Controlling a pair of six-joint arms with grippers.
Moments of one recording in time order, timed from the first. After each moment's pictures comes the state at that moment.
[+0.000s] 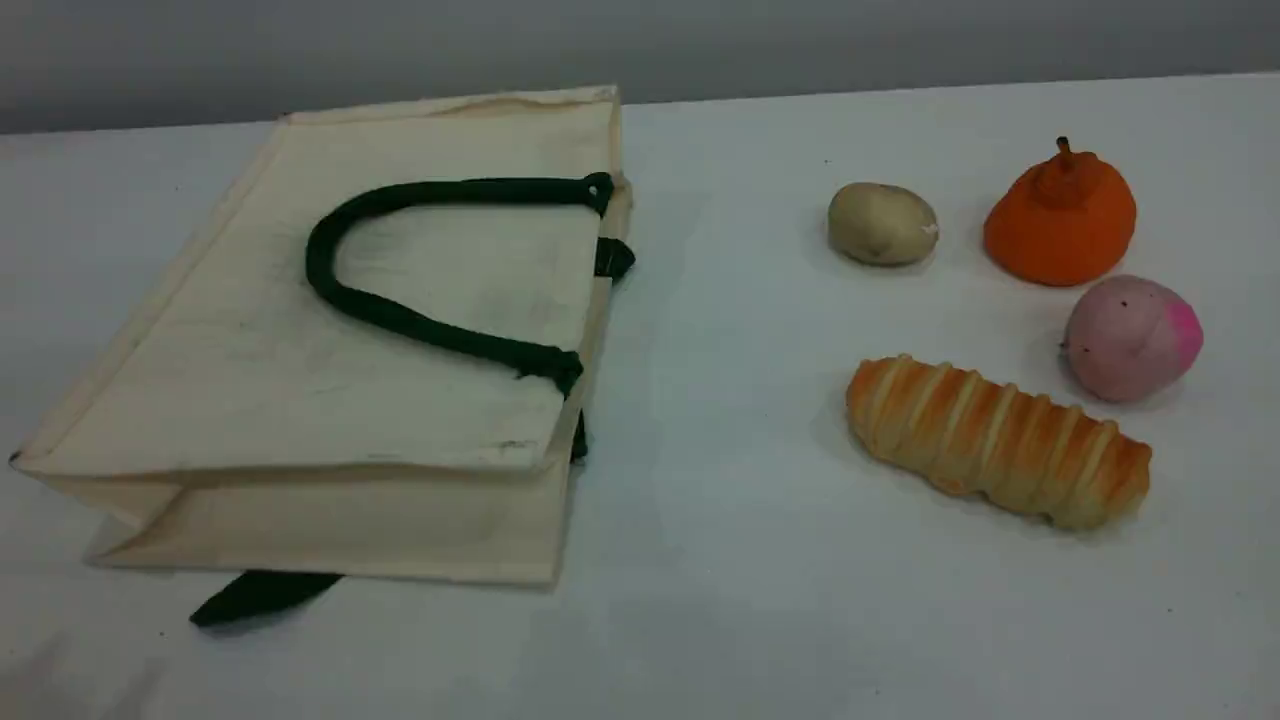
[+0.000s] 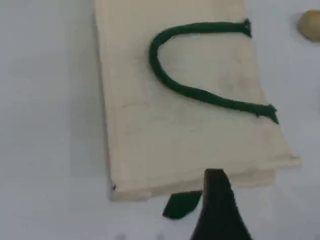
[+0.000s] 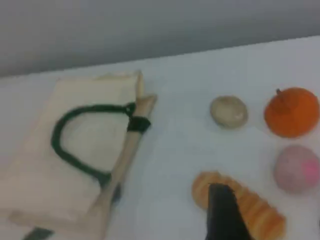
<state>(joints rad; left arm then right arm) -0.03 0.72 -0.72 -0.29 0.86 0.22 -0.03 0.42 -0.52 0.61 0.79 -0.31</state>
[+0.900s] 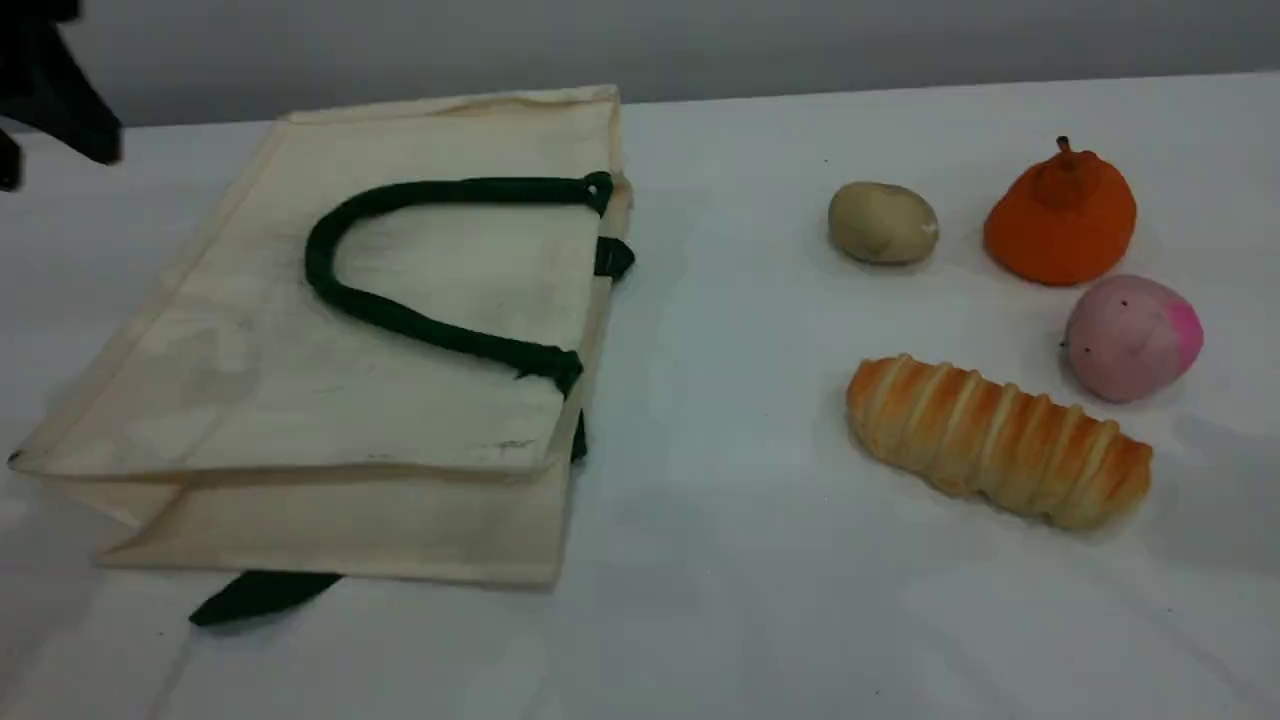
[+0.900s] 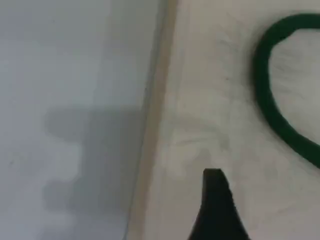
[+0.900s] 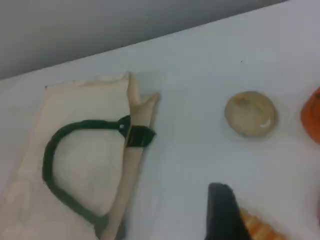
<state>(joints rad) -0.03 1.57 -0.88 -0.26 0.46 0.04 -0.03 1.18 -0.63 1.21 0.55 -0.94</state>
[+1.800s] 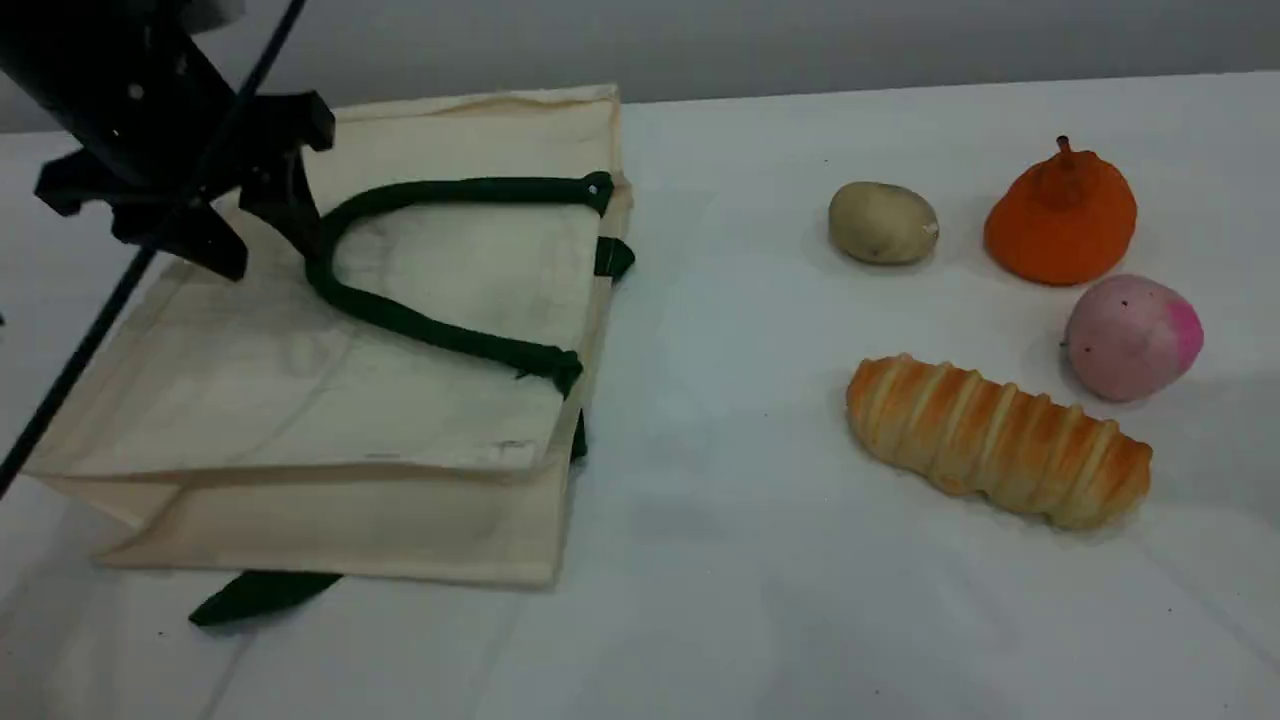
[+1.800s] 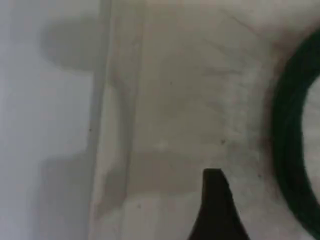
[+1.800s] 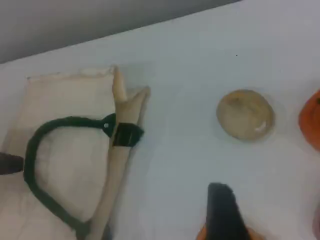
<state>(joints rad) -0.13 2.01 -1.17 -0.26 0.49 0.01 -0.03 1.35 -0.70 1.28 0.55 -1.06</state>
